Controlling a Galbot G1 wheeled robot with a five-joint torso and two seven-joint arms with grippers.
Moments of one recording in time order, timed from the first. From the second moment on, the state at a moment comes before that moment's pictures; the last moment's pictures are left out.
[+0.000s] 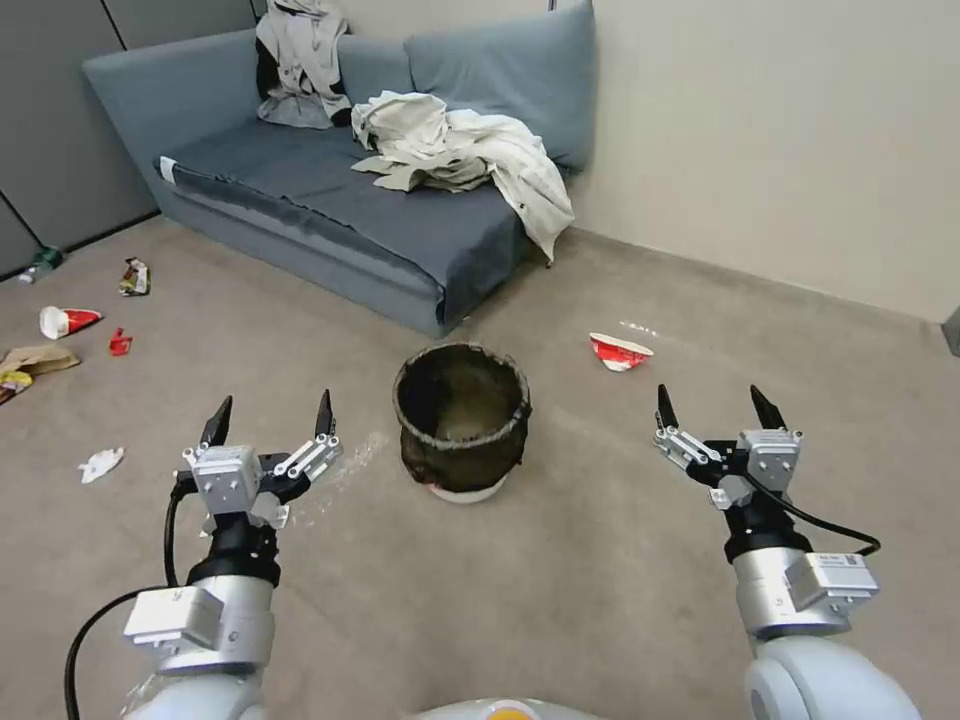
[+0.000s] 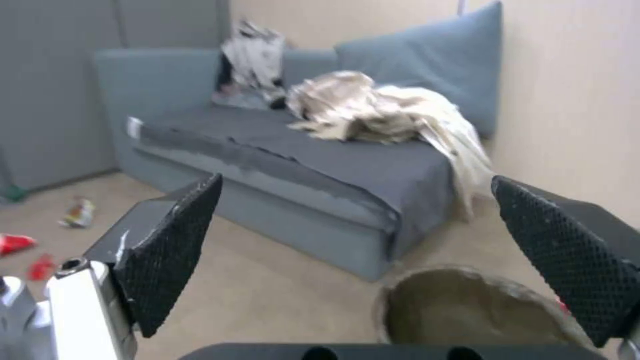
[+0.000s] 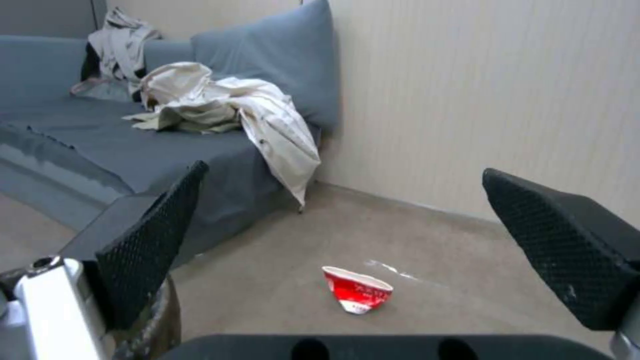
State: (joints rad) left arm 1.80 -1.41 -0.58 -2.50 -0.16 0.12 -0.15; right arm -1.71 1.53 0.58 2.38 0.02 -0.07 0.02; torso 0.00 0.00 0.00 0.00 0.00
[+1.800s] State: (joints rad) left arm 0.98 -1.00 -0.32 -2.01 -0.79 0.72 -0.30; right arm -1.65 1.51 0.57 2.28 0.04 -0.10 -0.01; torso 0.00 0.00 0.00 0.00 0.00
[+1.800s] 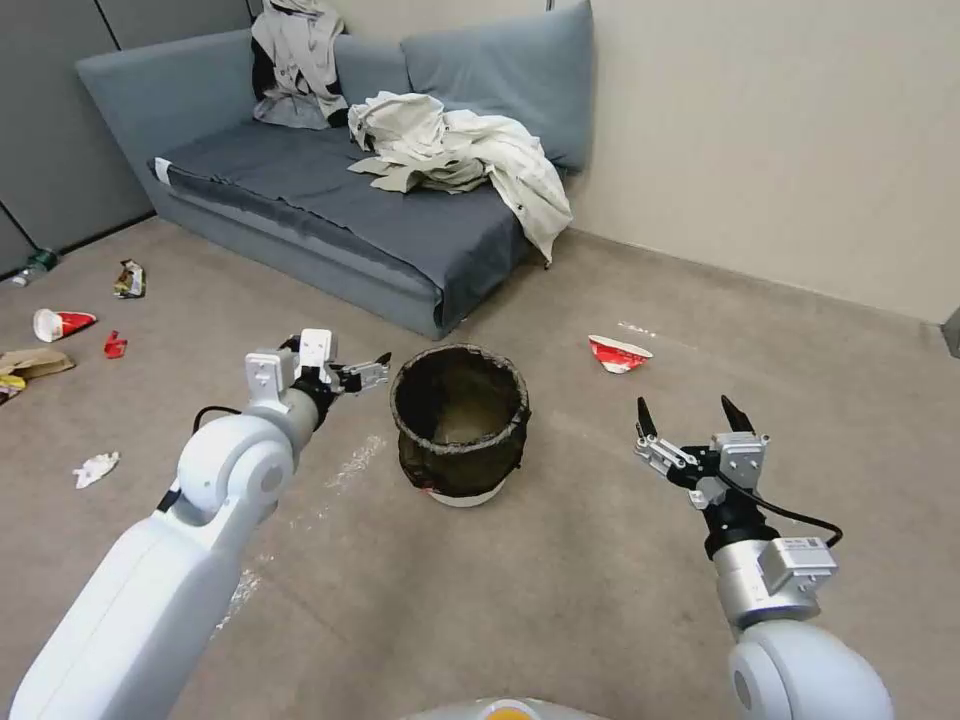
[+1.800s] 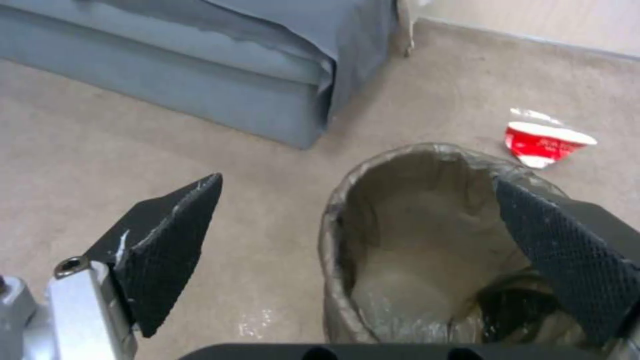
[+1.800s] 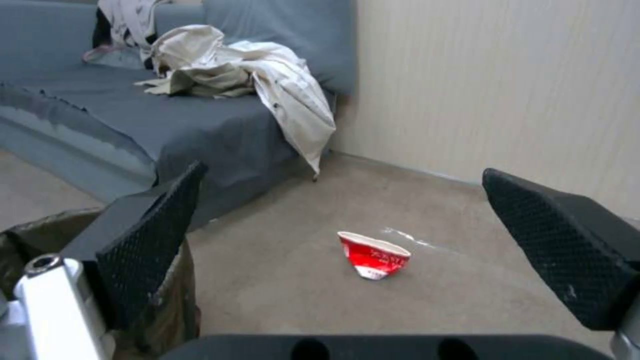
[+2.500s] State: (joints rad) left arm 0.82 -1.09 -0.14 -1.82 -0.78 0.74 -0.43; right arm -1.67 1.52 0.58 2.28 0.05 -0.10 0.00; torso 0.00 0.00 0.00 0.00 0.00
